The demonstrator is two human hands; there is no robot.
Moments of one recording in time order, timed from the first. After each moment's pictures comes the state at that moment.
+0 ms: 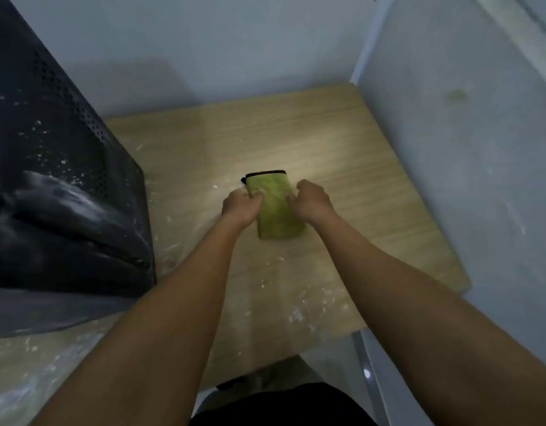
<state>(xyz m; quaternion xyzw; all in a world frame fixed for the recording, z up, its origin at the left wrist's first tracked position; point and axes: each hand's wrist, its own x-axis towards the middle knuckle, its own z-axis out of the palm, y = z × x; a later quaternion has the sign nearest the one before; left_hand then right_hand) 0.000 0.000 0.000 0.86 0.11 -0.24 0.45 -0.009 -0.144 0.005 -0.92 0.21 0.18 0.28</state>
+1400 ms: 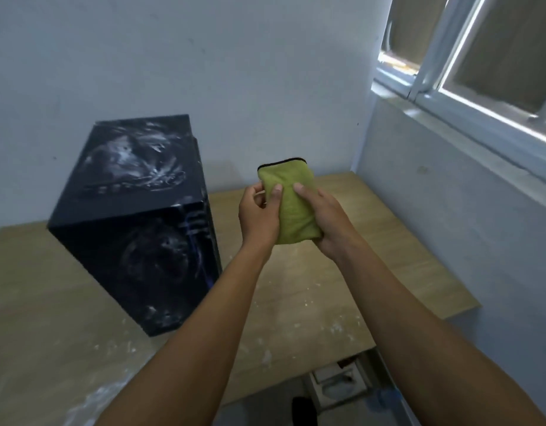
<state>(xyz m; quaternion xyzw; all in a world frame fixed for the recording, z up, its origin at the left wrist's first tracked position) -0.112 0.078 0.166 0.66 0.04 0.06 0.74 -0.137 -0.027 0.183 -0.58 0.11 -0.02 0.81</state>
